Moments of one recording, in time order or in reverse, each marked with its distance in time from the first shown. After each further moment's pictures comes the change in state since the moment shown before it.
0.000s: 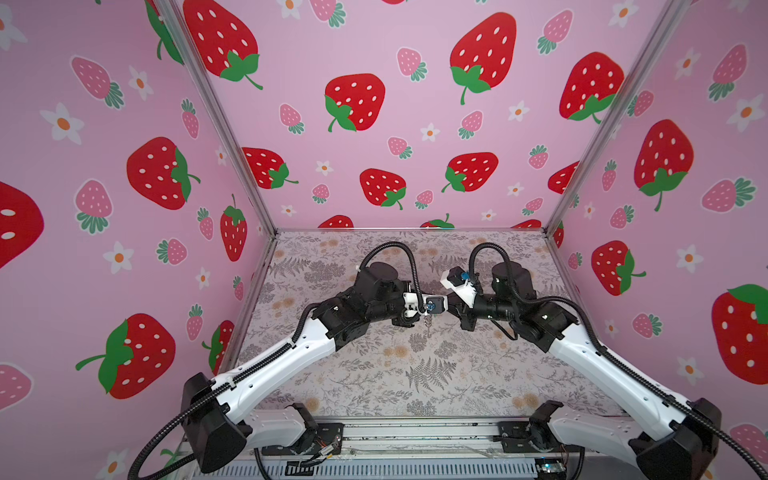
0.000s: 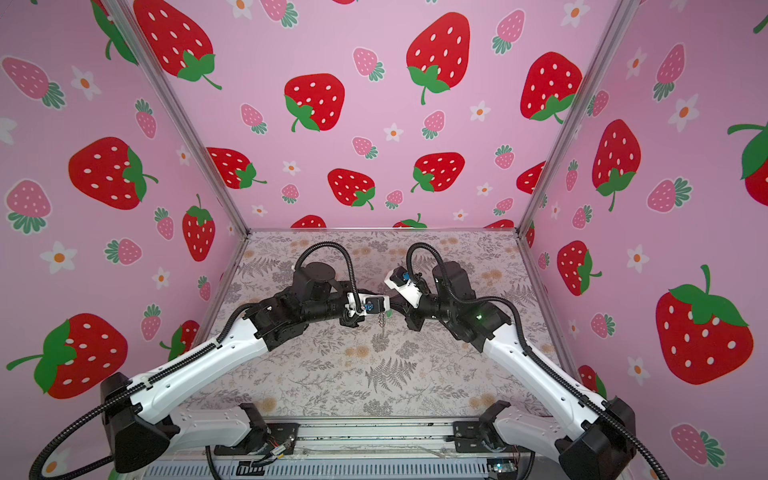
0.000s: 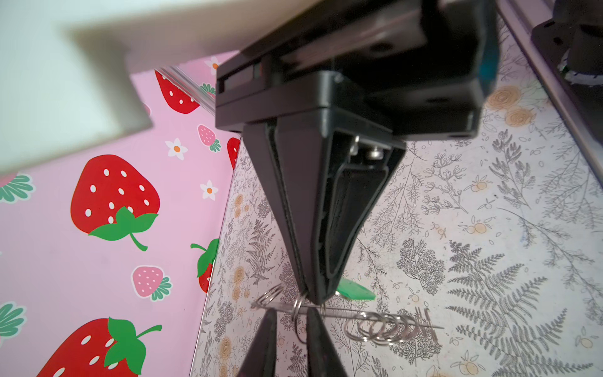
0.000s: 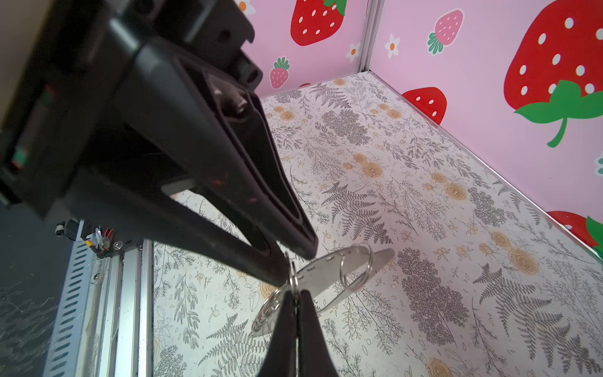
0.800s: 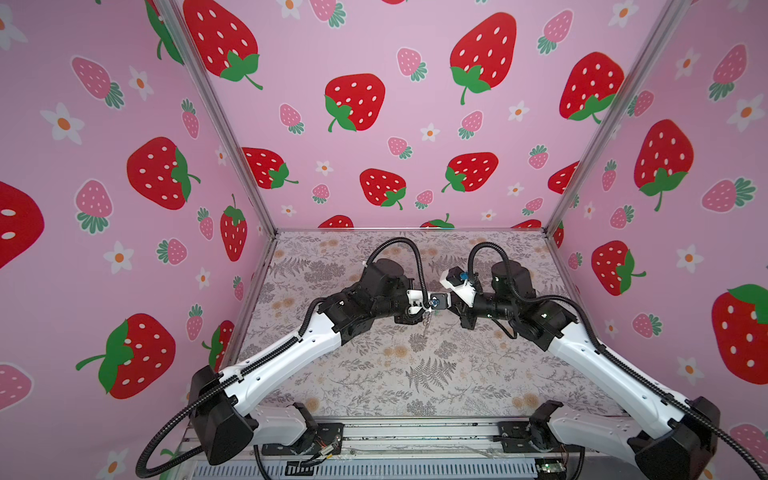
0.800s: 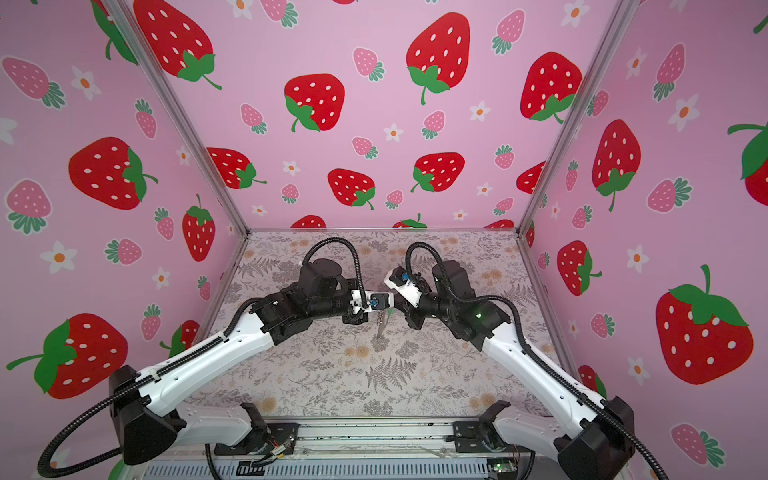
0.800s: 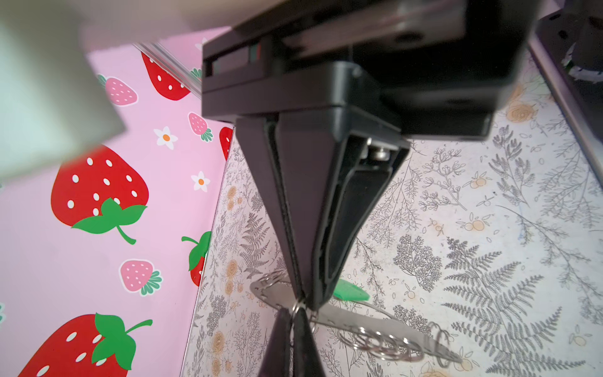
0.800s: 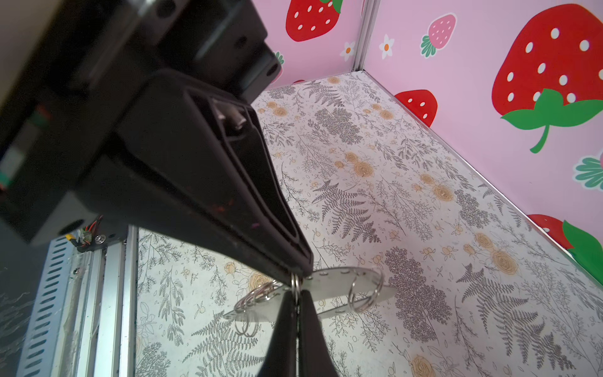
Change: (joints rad) left arm -0.002 0.048 0.053 -0.048 -0.016 -0.019; right arm 0.000 0.006 0.004 -0.002 0.024 -0.050
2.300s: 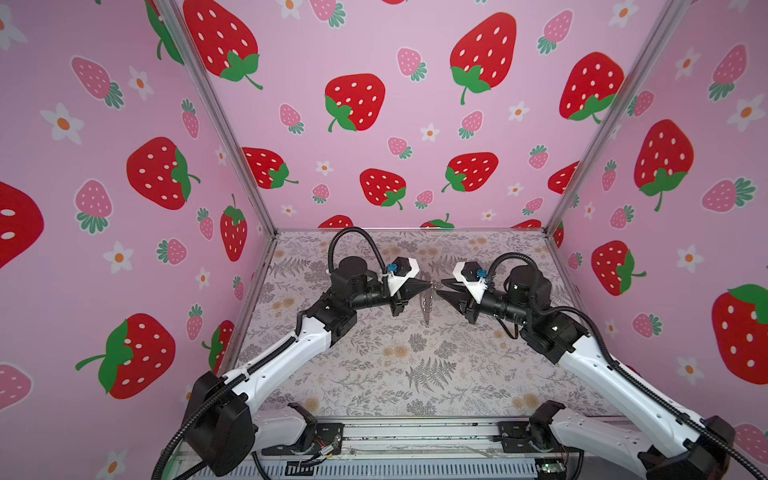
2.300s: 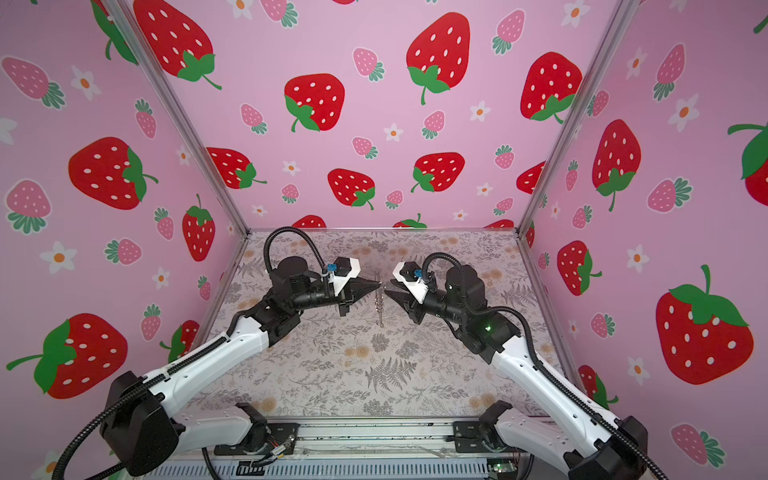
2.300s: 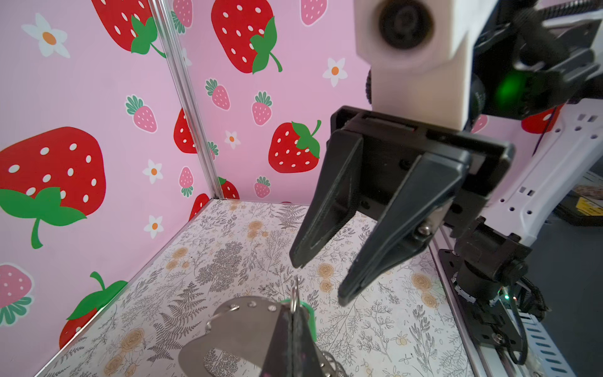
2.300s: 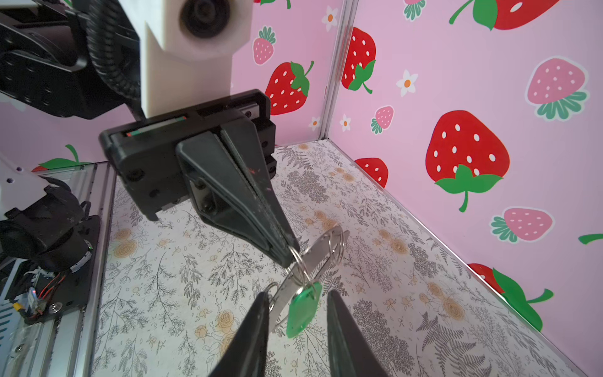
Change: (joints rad) left arm 0.225 -0.048 -0.254 0.609 0.502 -0.680; right arm 0.003 -0.098 -0.077 0.251 0.059 0.078
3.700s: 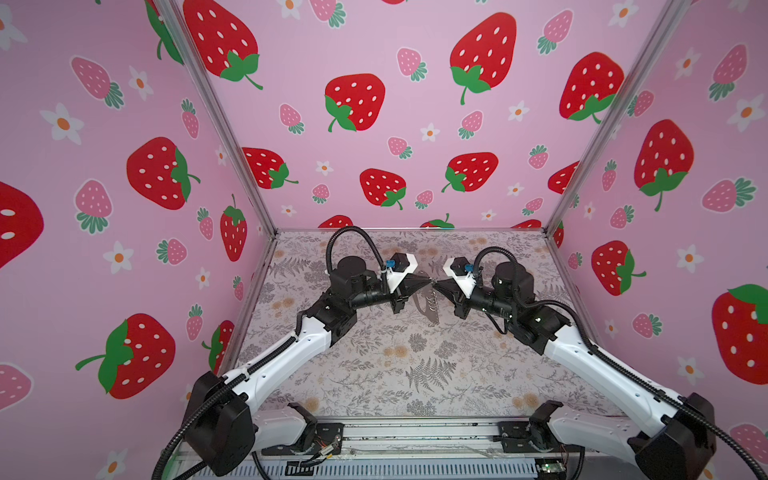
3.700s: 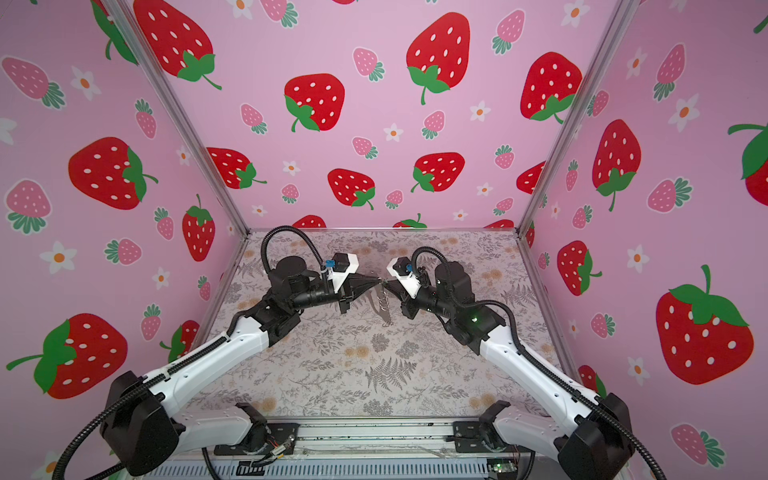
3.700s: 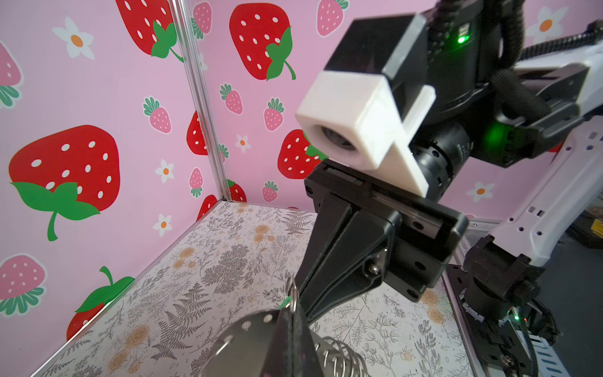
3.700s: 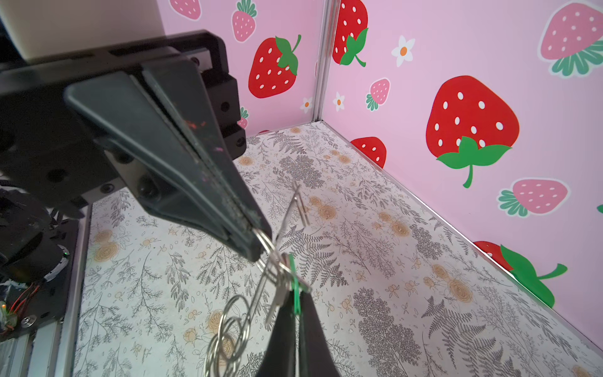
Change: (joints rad) left arm 0.000 0.001 0.000 0.033 -0.038 -0.057; right arm 0.000 0.099 -0.002 0.058 0.035 0.032
